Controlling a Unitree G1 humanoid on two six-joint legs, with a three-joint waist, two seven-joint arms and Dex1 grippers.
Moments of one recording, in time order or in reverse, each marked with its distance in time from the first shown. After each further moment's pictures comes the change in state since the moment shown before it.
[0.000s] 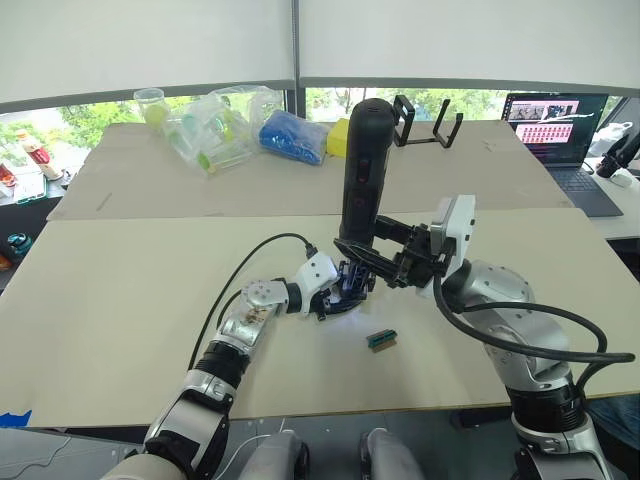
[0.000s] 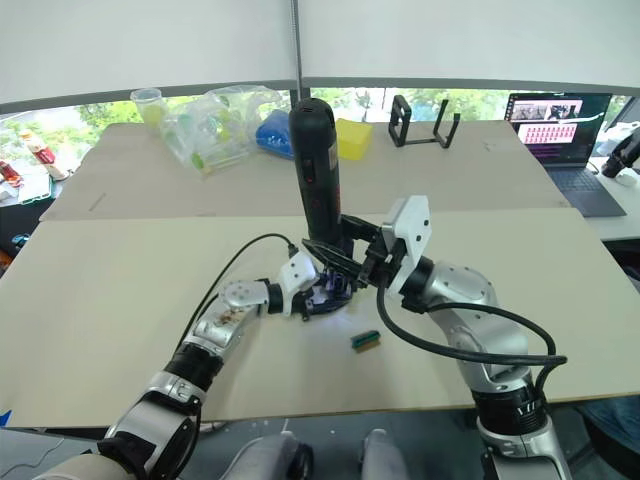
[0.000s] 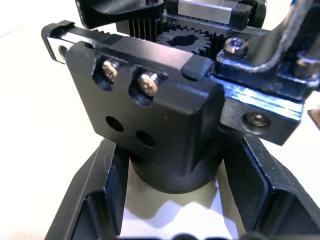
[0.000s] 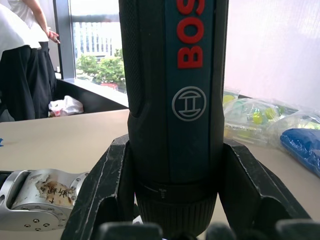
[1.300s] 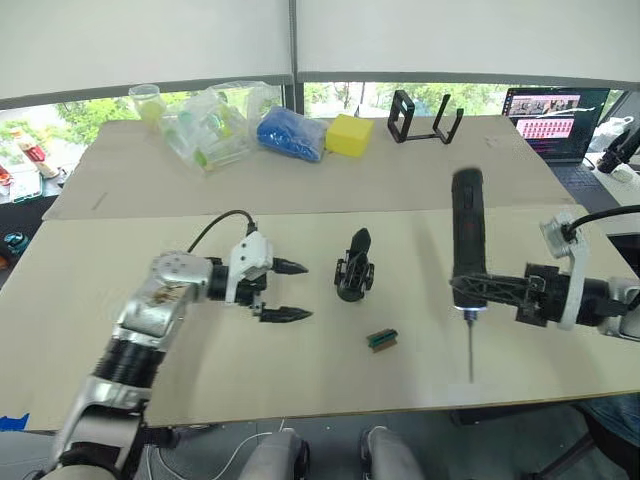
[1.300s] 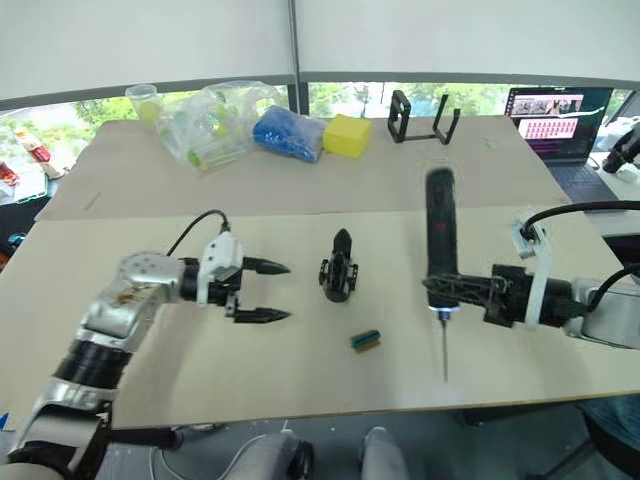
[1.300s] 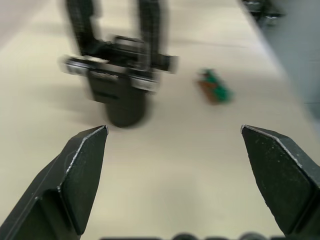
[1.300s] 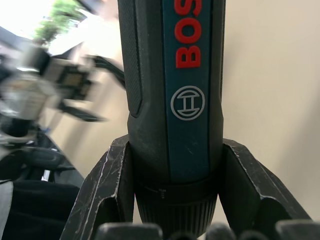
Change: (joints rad) left arm 0.114 0.529 0.114 -0.532 -0.341 0.356 -0.482; right arm 0.126 -0.697 -0.286 0.389 0.773 0.903 -0.086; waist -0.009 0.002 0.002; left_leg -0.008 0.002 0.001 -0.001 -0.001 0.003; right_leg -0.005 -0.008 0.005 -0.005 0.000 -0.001
